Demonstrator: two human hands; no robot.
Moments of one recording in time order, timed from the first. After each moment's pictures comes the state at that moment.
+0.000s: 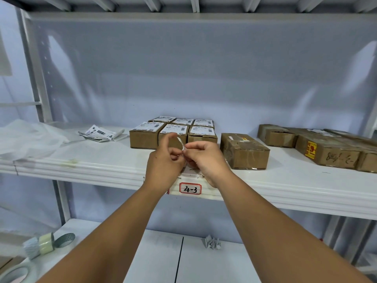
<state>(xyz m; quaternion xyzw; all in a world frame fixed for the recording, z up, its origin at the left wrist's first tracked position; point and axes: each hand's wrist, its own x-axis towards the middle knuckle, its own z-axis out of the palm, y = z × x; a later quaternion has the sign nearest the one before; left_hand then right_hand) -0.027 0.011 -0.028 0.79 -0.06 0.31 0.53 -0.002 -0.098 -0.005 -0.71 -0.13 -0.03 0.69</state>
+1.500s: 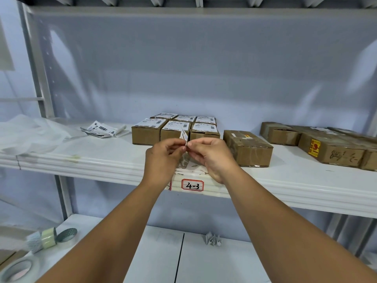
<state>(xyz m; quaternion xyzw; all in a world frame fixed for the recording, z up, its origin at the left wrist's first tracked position) -0.028 0.017 -0.027 0.76 -0.06 0.34 0.55 -0.002 -0.105 -0.003 -0.63 -0.16 0.01 0.76</state>
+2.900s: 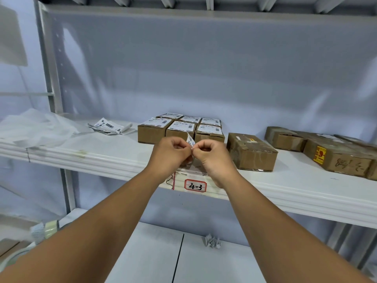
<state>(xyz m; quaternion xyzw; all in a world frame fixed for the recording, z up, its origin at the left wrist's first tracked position) -0.033 0.019 -0.009 0.76 -0.03 0.21 0.61 -0.014 -0.100 -0.006 -0.75 -0.18 -0.11 0.62</state>
